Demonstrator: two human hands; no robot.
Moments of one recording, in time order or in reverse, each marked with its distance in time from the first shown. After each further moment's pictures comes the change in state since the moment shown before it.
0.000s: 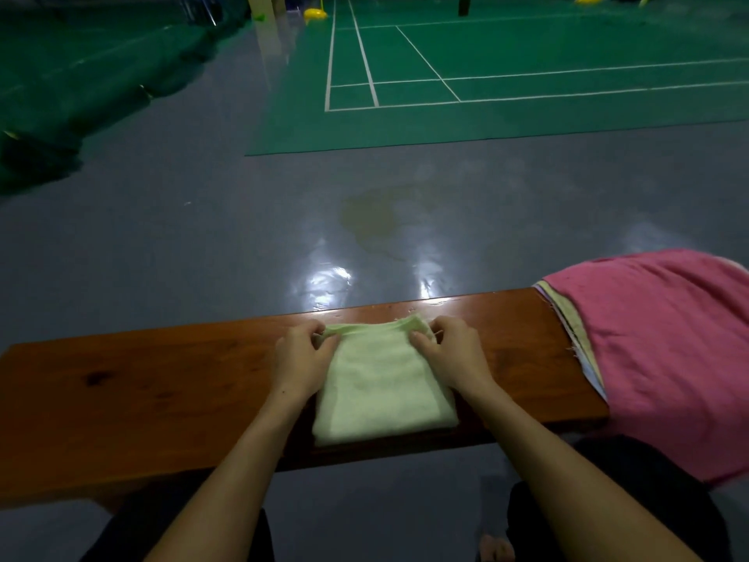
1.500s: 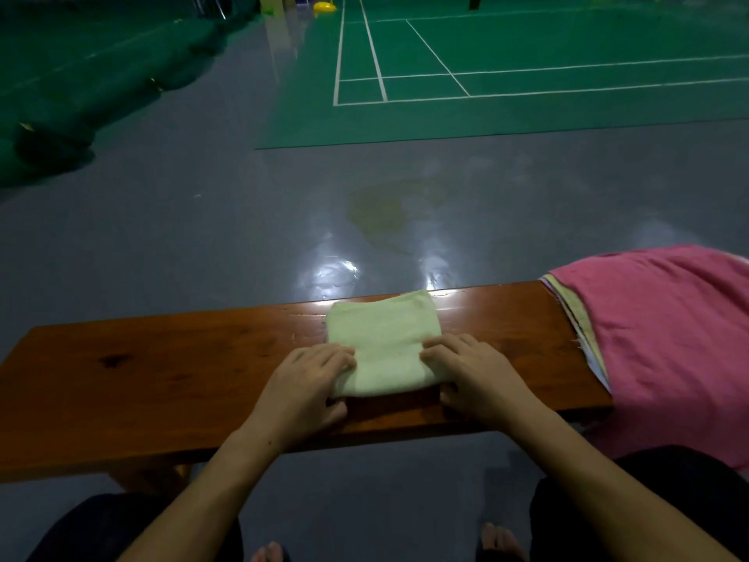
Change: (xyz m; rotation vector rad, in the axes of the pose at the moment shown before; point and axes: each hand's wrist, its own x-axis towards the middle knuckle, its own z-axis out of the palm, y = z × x) left_hand -0.057 -0.026 -0.030 0.521 -0.283 0.704; right_hand -0.054 0.017 -0.035 -0.569 -0.287 -0.601
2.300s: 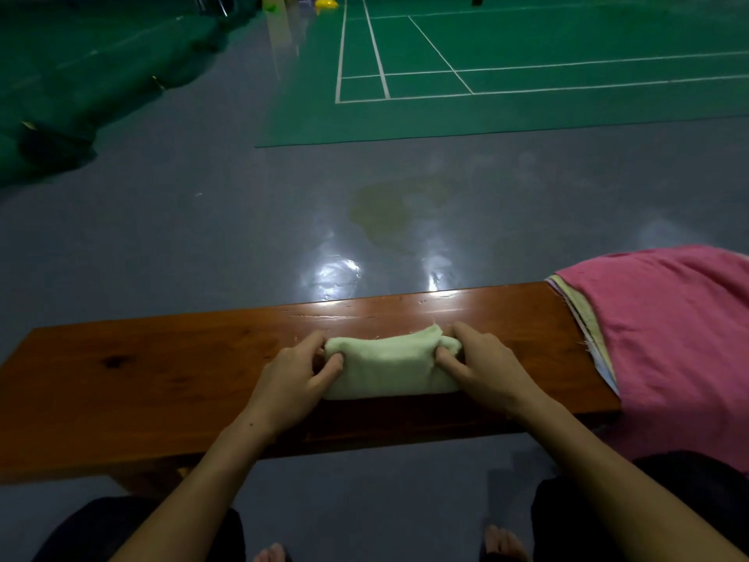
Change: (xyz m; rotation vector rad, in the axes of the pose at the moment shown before) left_hand 0.007 -0.007 -0.016 -0.406 0.113 -0.396; right_hand 0.013 0.001 -0.012 0.408 0.116 0.269
